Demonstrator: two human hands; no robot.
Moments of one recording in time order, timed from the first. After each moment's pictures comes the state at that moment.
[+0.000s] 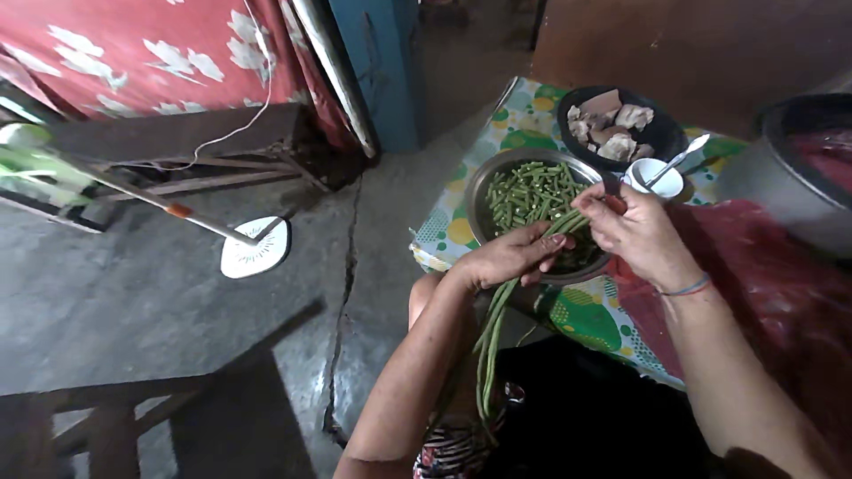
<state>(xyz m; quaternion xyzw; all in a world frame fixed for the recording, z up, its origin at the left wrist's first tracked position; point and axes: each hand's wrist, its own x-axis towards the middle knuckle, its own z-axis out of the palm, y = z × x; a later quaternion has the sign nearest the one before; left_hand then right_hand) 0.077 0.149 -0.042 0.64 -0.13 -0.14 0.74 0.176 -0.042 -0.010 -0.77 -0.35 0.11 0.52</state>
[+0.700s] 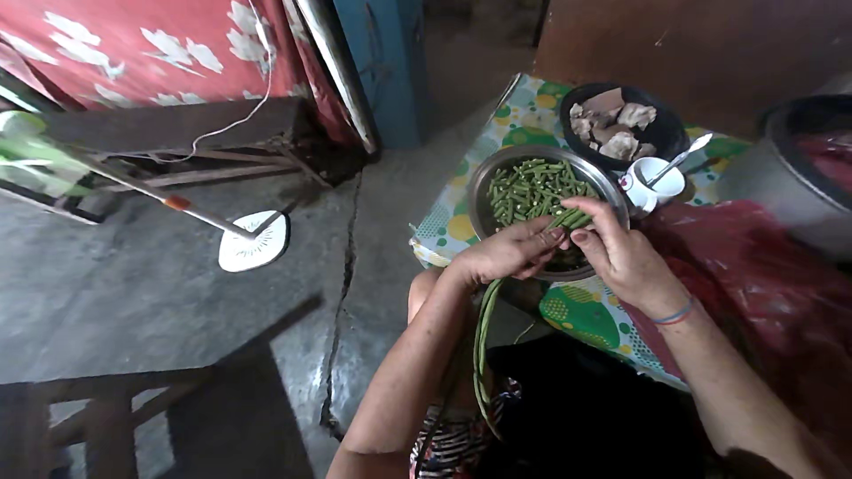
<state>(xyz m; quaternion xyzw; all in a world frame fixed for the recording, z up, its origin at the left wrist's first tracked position) 0.074 0.150 -0.042 0.63 -0.14 -0.13 0.75 0.151 -0.051 -0.025 -0.82 -0.49 -0.06 0.29</state>
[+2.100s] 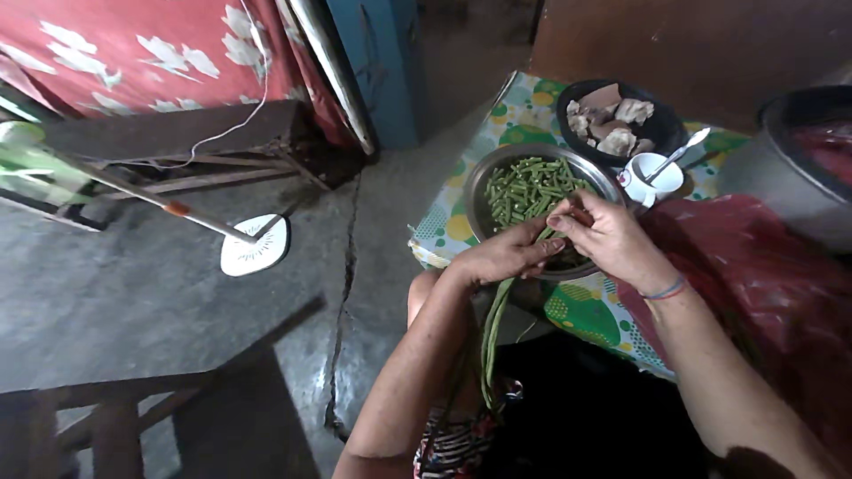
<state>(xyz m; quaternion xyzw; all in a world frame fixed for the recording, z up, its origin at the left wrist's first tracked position) 0.076 0.148 -0.042 0.67 -0.12 -0.13 0.72 0.166 -0.032 -0.017 -0.81 -0.40 0.09 0.41</state>
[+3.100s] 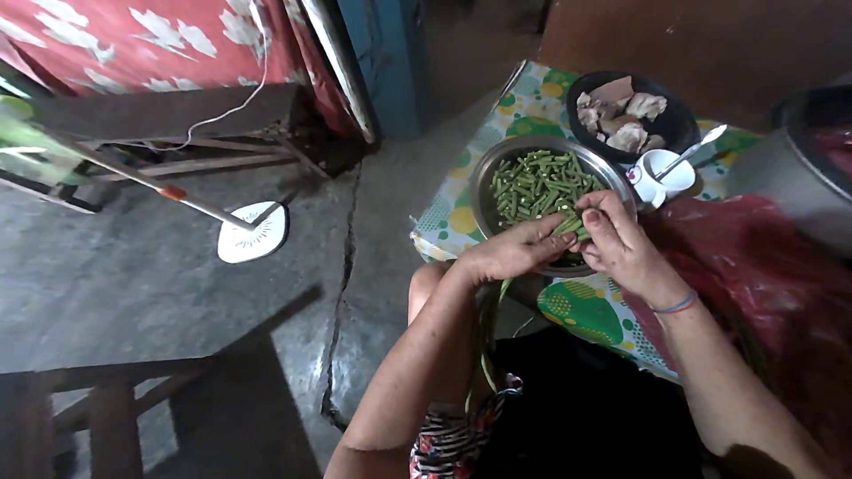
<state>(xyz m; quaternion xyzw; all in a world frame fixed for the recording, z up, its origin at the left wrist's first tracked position) 0.076 0.148 -0.047 0.70 -0.17 -0.08 0.69 0.153 -0.042 -0.026 -0.78 -0.37 0.16 0.47</state>
